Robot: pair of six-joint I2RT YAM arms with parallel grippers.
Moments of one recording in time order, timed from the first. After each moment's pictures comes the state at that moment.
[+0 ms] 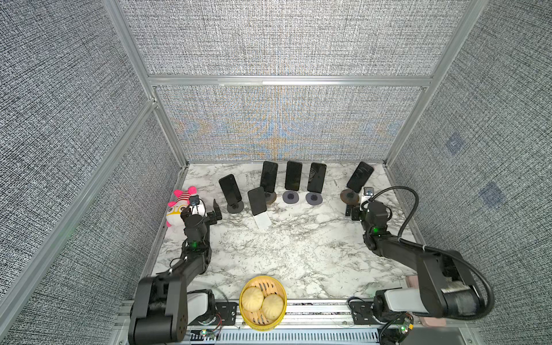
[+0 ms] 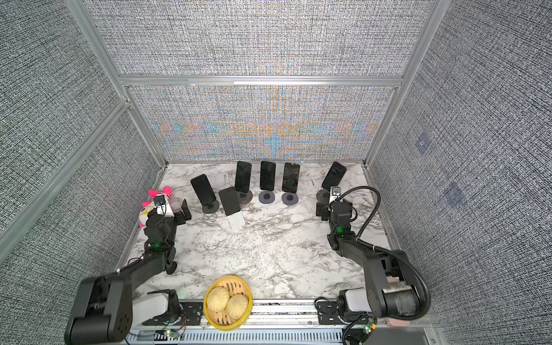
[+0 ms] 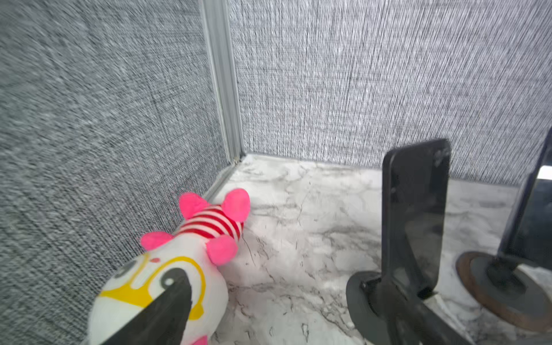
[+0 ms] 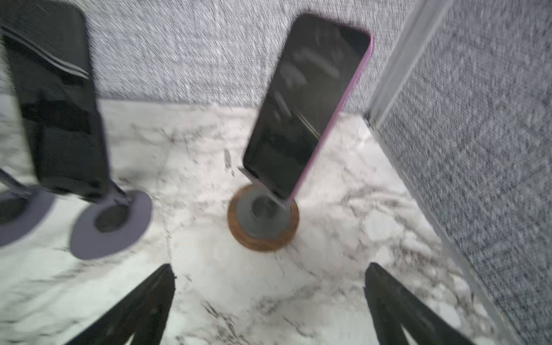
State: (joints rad) left arm 0.02 1.08 0.30 0.66 -0.16 -0.06; right arm 0.15 1.31 0.49 0.52 0.21 -0.03
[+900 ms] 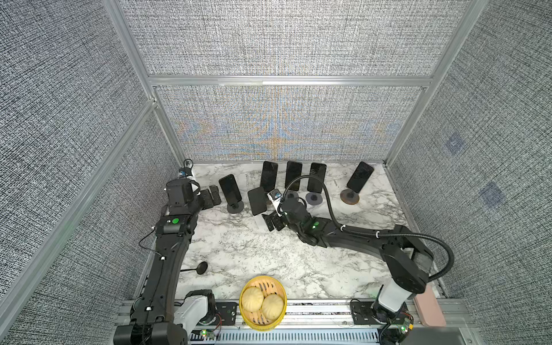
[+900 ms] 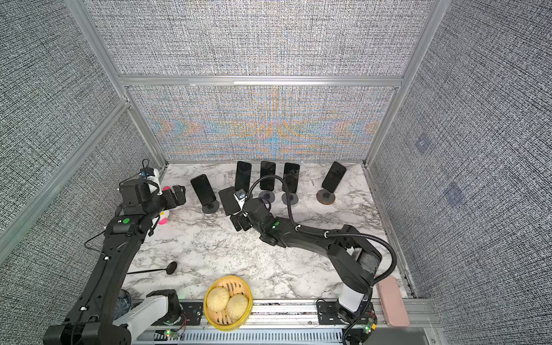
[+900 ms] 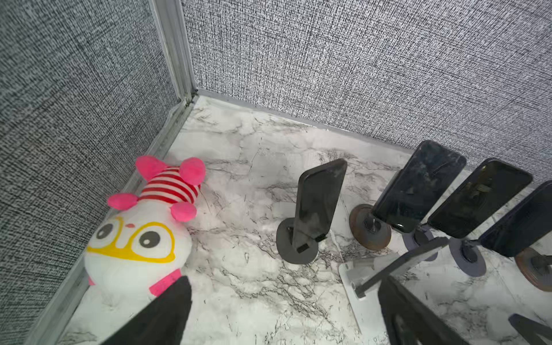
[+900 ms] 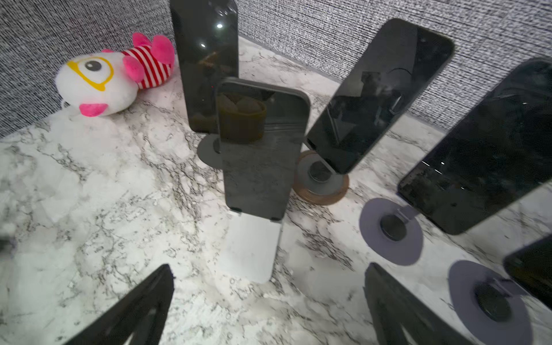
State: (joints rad) left arm 0.04 1.05 0.99 -0.48 0.09 -0.23; right arm 0.93 1.75 1.13 0.15 0.24 0.10
